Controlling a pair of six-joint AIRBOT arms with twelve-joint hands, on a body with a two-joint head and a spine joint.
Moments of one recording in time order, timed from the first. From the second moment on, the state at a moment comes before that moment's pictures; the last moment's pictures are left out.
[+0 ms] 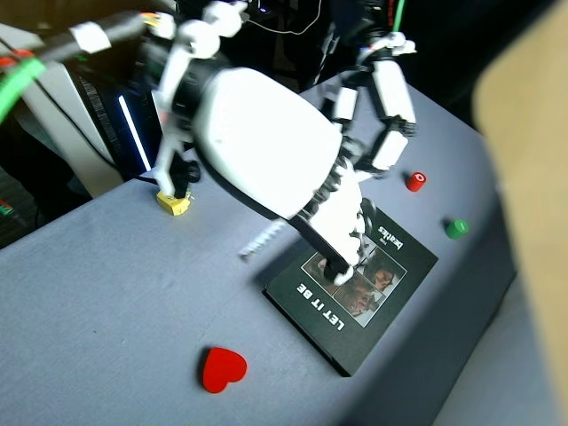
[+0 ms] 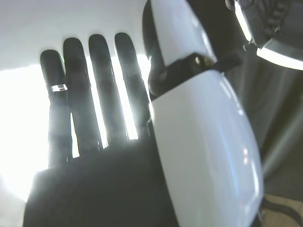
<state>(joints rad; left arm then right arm) 0.82 -0.76 0.84 -0.51 -0.62 0.61 0.08 -1.16 0.73 -1.27 -0.86 0.33</state>
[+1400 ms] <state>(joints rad) 0.59 -0.78 1.01 -0.40 -0.37 0.53 -0.05 -1.39 0.96 -1.42 -0.87 0.44</state>
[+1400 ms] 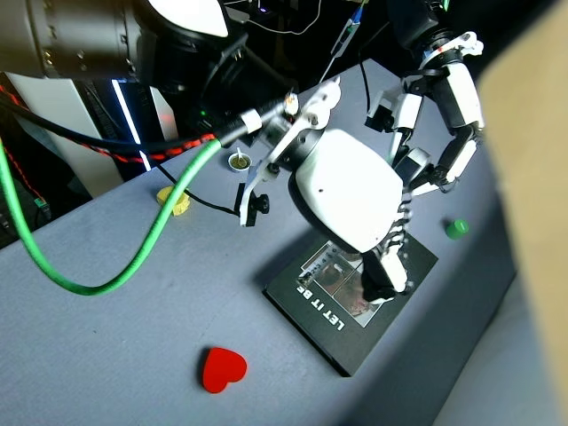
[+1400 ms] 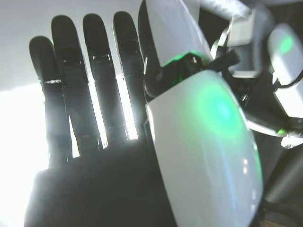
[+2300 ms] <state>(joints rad) 0.59 -0.78 1.01 -0.41 -0.37 0.53 -0.09 -1.39 0.96 -1.47 -0.88 0.46</state>
